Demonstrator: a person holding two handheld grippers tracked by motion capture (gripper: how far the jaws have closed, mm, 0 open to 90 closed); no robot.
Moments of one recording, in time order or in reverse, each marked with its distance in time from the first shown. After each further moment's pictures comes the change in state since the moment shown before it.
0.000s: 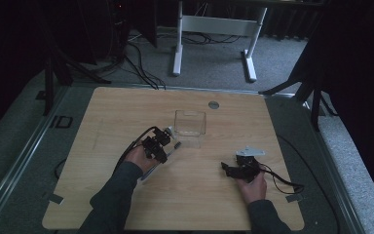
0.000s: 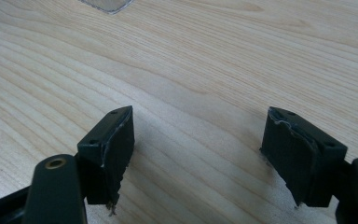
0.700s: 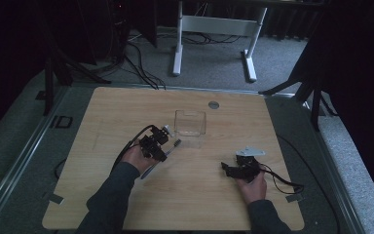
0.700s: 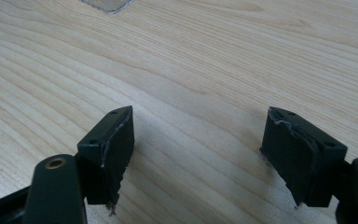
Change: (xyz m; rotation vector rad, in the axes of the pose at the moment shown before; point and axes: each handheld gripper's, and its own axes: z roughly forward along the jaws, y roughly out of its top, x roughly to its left) left arm -0.001 -0.006 -0.014 -0.068 -0.011 0.009; right arm 0.000 0.000 0.000 -0.001 0.000 -0.001
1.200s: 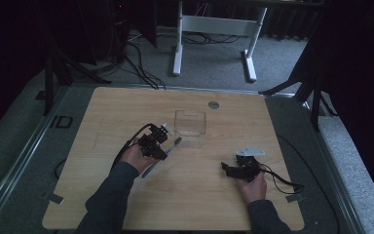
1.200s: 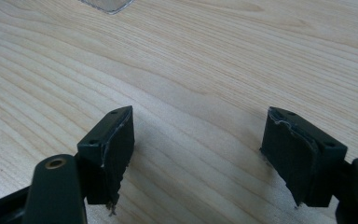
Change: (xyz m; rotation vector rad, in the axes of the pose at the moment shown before) left arm 0.001 -0.001 -0.009 -0.052 -0.022 0.001; right arm 0.000 0.000 0.000 0.000 0.000 0.000
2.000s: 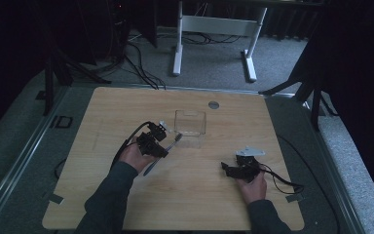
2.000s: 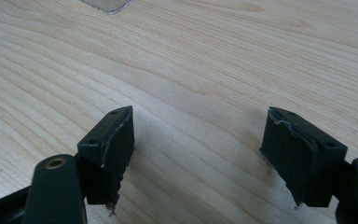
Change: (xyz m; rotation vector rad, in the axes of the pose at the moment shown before) left arm -0.001 -0.001 -0.010 -0.067 0.004 -0.003; right arm 0.000 0.000 0.000 0.000 0.000 0.000
